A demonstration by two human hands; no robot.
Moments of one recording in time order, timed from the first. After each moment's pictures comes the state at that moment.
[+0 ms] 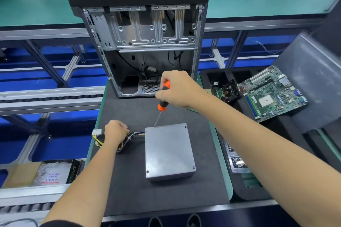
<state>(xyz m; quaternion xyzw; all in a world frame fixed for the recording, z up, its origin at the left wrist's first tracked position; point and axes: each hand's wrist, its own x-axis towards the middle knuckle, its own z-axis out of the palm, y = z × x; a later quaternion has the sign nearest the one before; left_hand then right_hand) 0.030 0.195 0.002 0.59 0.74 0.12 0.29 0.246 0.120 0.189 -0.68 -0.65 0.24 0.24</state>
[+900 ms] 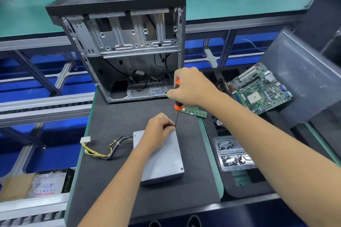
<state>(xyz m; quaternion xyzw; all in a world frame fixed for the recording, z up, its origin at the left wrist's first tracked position) 0.158 0.124 0.043 0.82 0.41 0.21 0.33 0.302 0.097 0.197 -0.73 -0.63 0.14 0.20</state>
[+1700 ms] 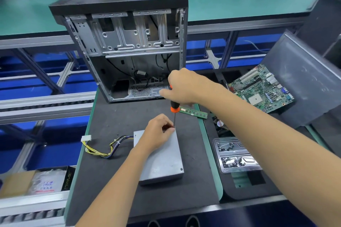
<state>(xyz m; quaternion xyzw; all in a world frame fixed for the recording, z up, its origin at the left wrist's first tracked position) 0.154 0.123 0.034 0.82 0.38 0.23 0.36 0.296 0.108 0.208 -0.70 -0.70 0.13 0.08</state>
